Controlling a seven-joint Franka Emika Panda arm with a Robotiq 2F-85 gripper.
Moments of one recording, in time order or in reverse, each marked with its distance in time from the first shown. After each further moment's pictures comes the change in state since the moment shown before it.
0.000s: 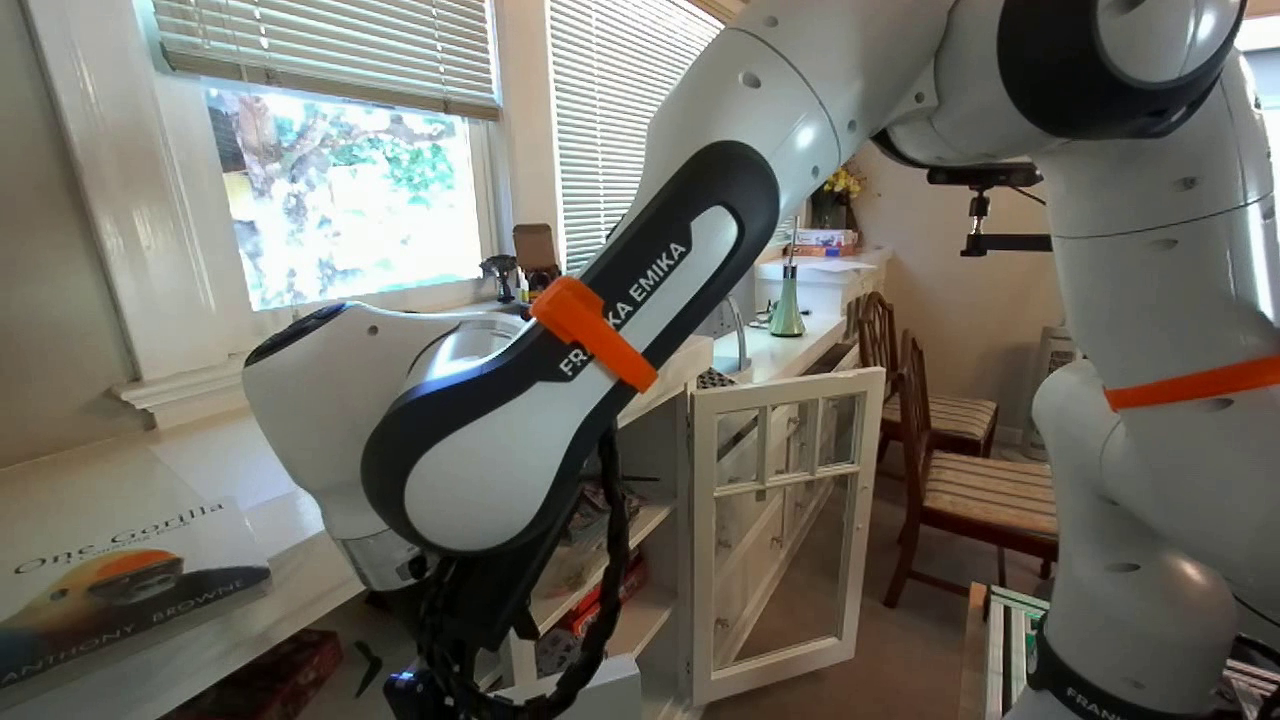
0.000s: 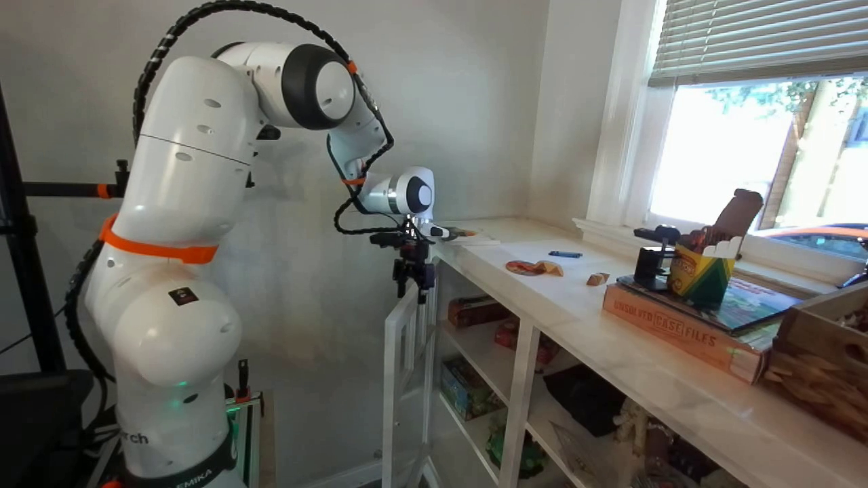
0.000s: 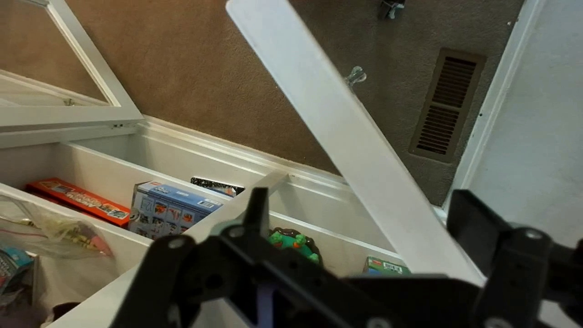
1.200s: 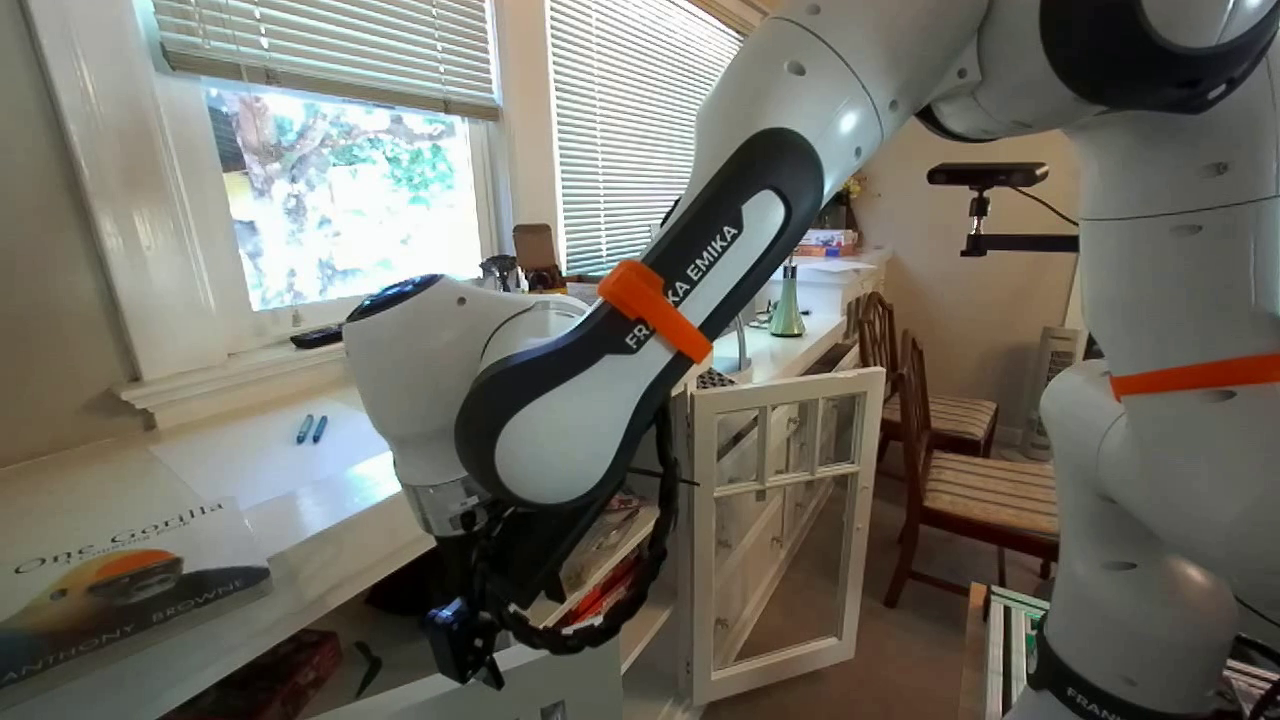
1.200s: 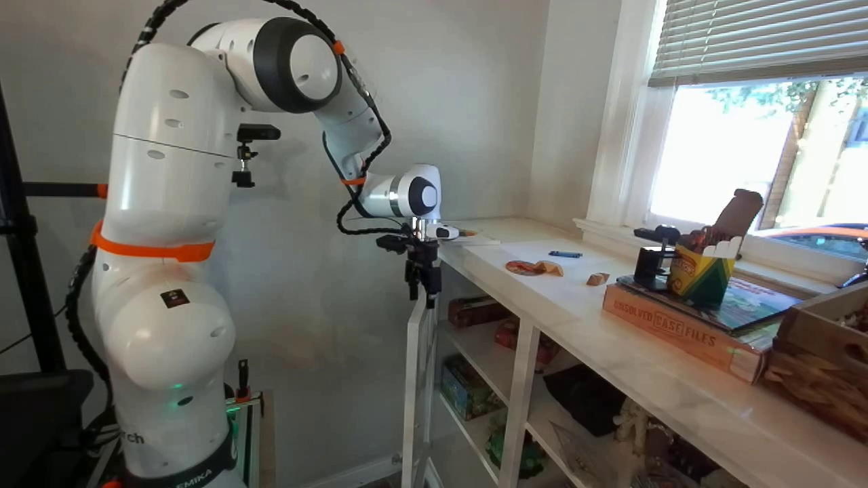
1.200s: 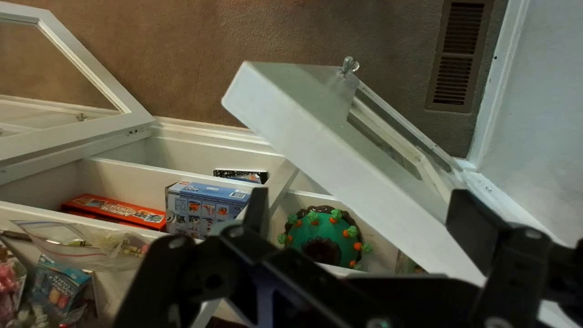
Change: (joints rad) arm -0.076 -0.109 -0.004 -0.145 -0.018 0.132 0.108
